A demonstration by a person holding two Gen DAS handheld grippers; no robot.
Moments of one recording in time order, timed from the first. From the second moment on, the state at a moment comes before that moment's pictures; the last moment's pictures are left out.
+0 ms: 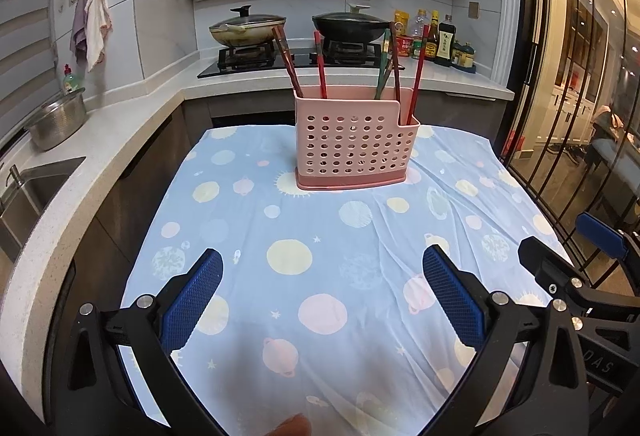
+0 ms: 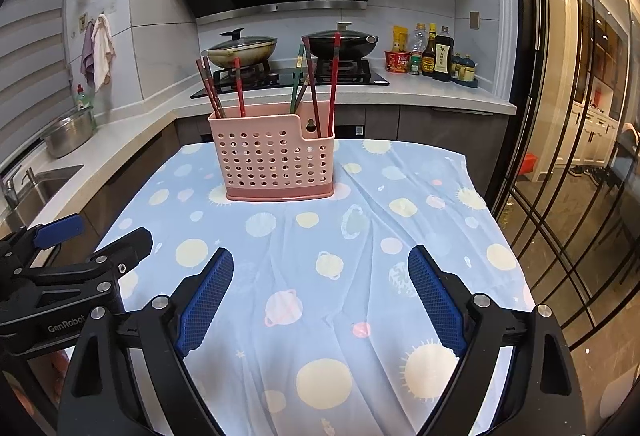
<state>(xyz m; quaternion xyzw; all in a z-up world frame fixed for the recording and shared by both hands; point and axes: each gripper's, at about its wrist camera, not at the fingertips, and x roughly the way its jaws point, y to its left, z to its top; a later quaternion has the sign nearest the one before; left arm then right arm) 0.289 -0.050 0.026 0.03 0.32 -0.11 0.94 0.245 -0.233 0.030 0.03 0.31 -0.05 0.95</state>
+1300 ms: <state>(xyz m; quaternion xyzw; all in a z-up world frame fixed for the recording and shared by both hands) 0.290 -0.051 0.020 0.04 0.32 -0.09 0.94 0.247 -0.230 0.025 0.03 0.31 -0.05 0.95</state>
